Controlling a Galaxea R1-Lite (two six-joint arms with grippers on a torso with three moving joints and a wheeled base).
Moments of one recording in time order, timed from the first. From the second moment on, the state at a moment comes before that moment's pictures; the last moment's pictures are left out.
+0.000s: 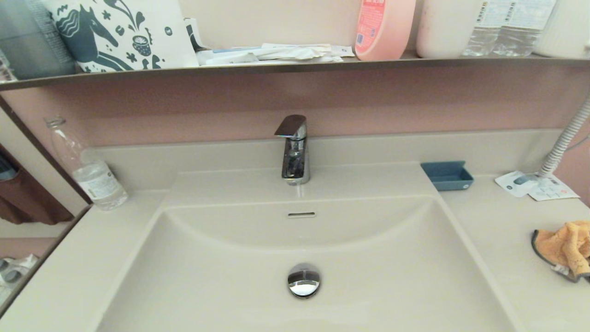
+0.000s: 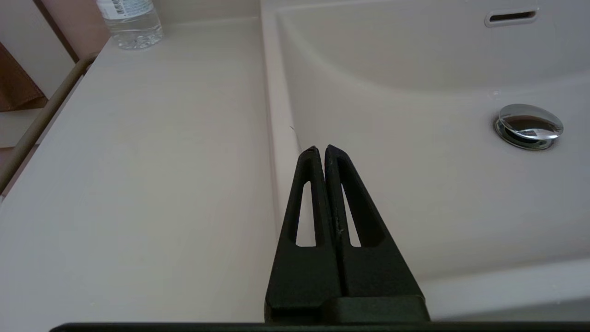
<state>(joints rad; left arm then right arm) 0.01 0.00 0.00 0.01 -0.04 0.06 -0.15 0.81 -0.61 0.08 -0.30 -0.13</state>
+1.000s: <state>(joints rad) 0.01 0.00 0.00 0.01 -0.04 0.06 -0.59 1.40 -1.02 0.43 0.21 -0.27</state>
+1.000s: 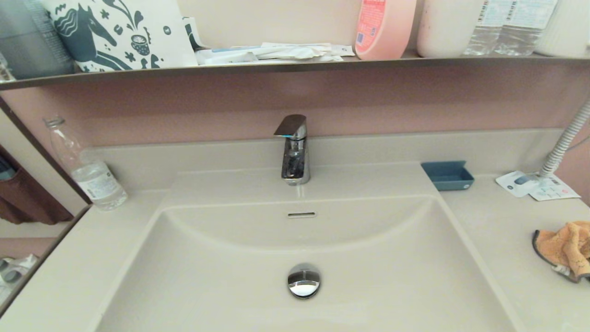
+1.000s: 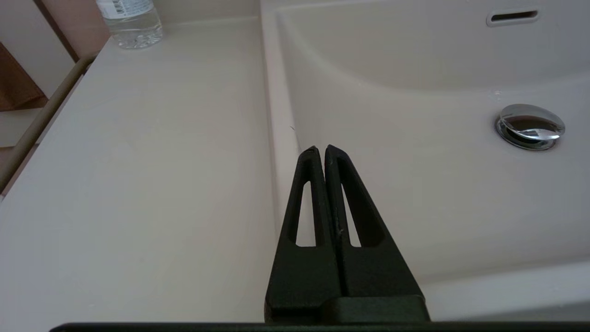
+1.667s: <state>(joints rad) 0.01 0.00 0.00 0.01 -0.04 0.06 -0.57 1.59 -1.14 0.48 0.22 -0.45</state>
